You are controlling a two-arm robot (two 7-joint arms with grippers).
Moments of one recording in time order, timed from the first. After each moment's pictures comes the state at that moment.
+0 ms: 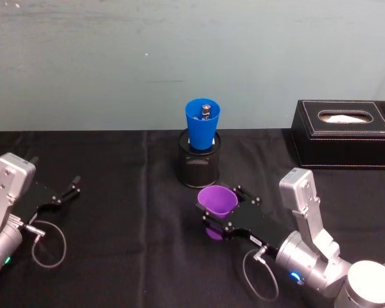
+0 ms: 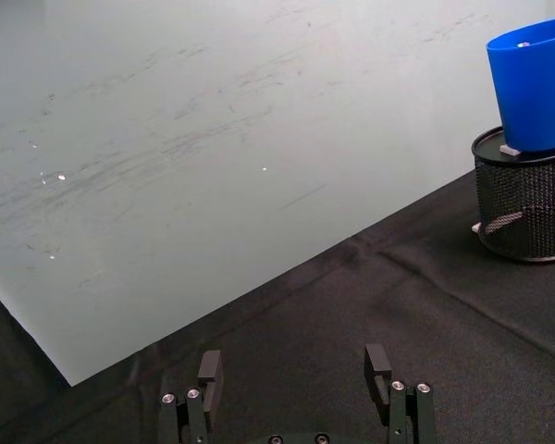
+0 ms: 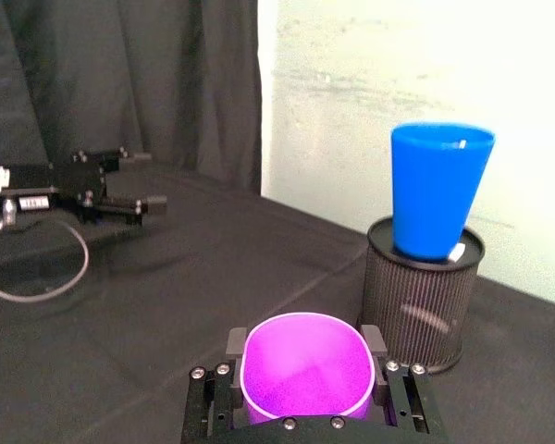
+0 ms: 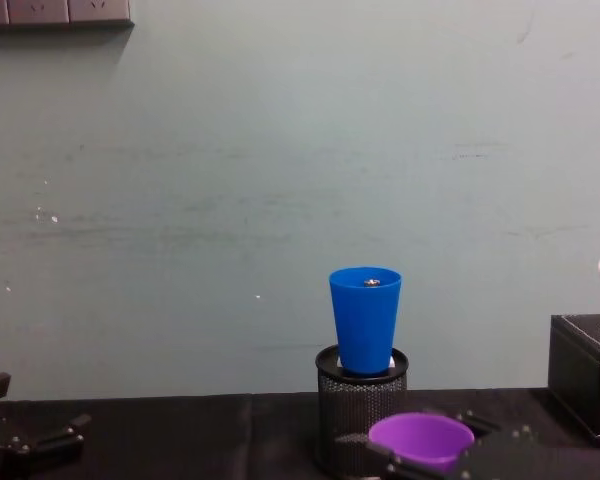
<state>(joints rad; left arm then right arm) -0.20 0.60 0.45 -1.41 -0.25 -0.12 0.03 0.20 0.37 -0.45 -1.37 0.32 -0.18 0.41</state>
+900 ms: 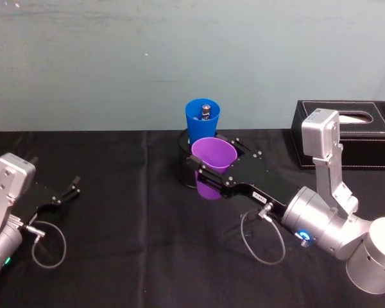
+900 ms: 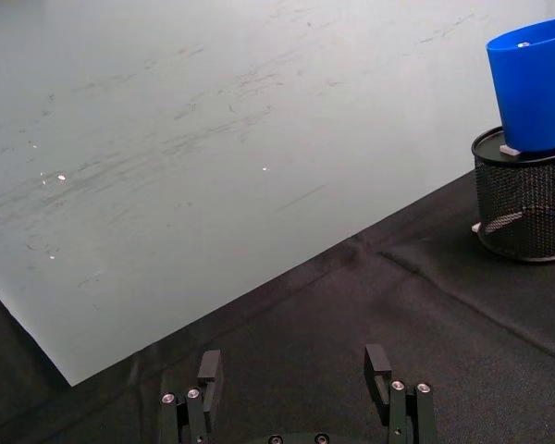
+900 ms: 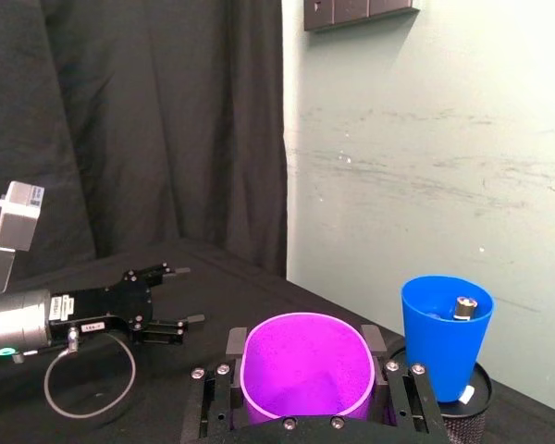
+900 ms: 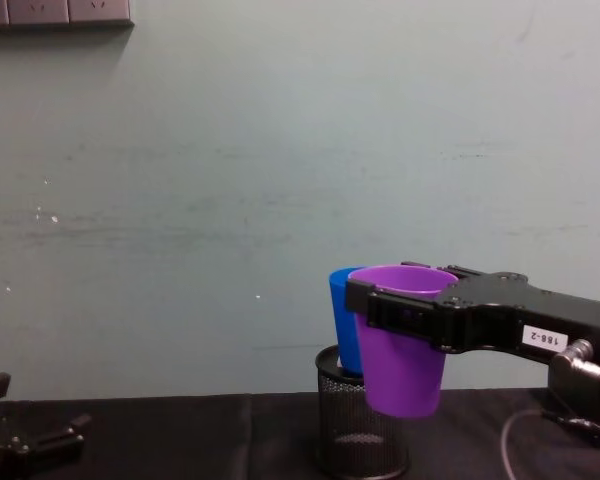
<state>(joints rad) -0.20 0.60 0.45 -1.41 -0.25 -0.12 0.03 0.22 0.39 -0.38 -1.61 0.42 0.00 0.45</state>
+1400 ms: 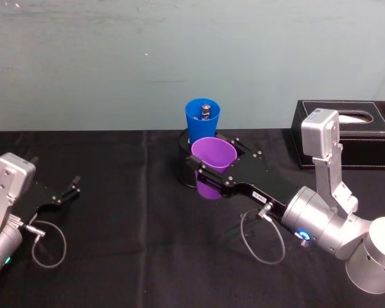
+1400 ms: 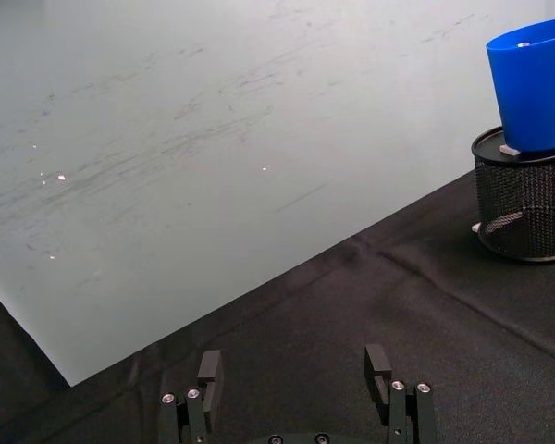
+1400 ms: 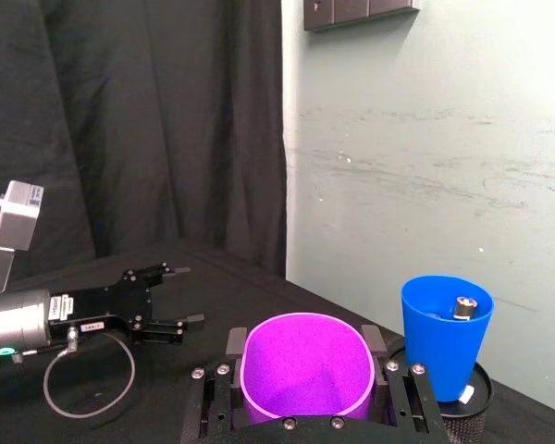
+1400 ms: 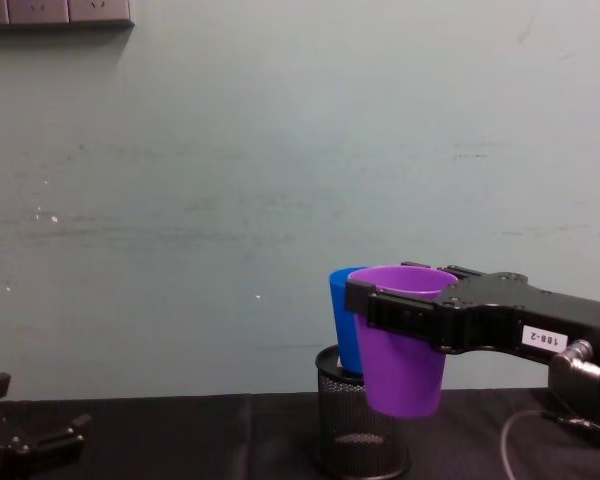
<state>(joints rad) -0.20 0.60 0.45 -1.41 -0.25 -0.12 0.03 0.22 0.39 -0.38 -1.61 0.41 0.00 0.45</state>
